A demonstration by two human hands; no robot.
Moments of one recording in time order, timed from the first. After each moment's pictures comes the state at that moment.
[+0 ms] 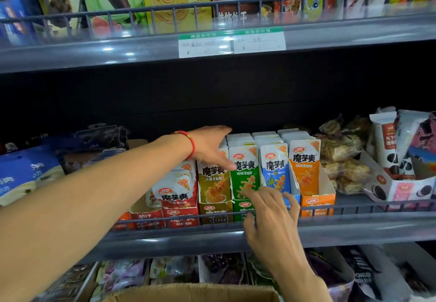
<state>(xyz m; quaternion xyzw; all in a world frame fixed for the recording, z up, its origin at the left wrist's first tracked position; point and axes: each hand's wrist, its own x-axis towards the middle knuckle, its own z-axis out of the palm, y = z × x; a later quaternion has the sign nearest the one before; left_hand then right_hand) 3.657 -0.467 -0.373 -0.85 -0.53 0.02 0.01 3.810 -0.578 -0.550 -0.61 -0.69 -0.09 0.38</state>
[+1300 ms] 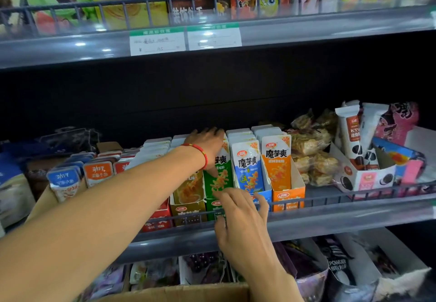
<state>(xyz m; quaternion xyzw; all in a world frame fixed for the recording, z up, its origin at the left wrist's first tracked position) 3.722 -0.446 -0.412 -0.81 -0.56 0.07 0.15 3.813 -0.589 -0.546 -0.58 -0.72 -0.02 0.38</state>
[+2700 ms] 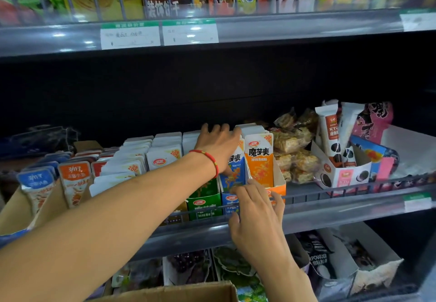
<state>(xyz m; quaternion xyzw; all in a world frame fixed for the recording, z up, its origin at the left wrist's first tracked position) 3.784 -0.463 -0.423 -0.83 -0.52 0.02 0.23 3.863 -0.590 -0.544 -0.66 -0.67 -0.05 0.33</state>
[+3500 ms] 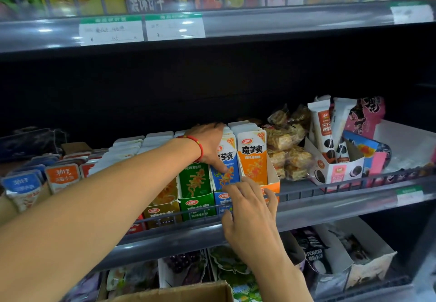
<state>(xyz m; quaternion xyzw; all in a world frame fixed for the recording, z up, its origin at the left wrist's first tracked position) 3.773 -0.438 -0.411 -0.85 -0.52 0.01 0.09 3.865 -0.595 -0.532 -0.65 -0.69 -0.01 0.32</state>
